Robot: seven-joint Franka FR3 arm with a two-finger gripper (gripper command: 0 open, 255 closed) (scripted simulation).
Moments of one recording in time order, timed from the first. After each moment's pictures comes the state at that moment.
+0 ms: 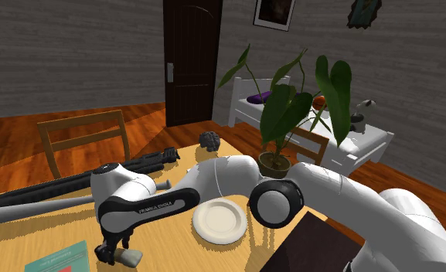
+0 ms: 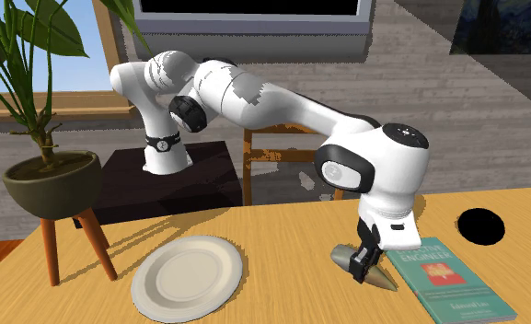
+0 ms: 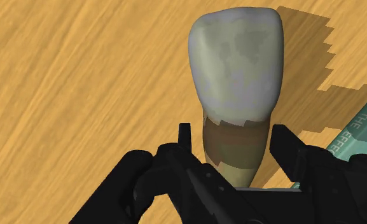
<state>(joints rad) 0.39 1.41 0.61 -0.65 -0.50 1.89 0.22</state>
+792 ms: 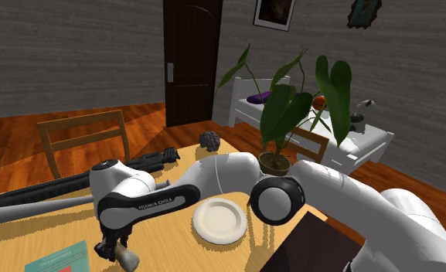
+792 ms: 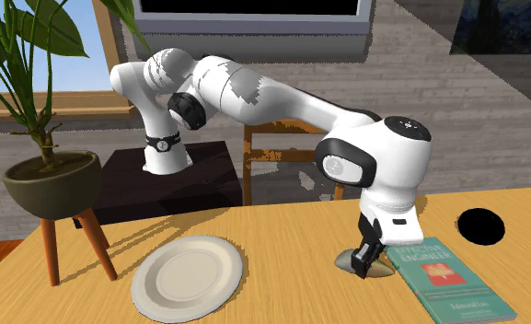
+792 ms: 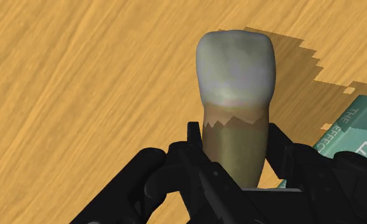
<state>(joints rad) 0.38 1.38 0.61 -0.66 -0.50 1.88 0.22</state>
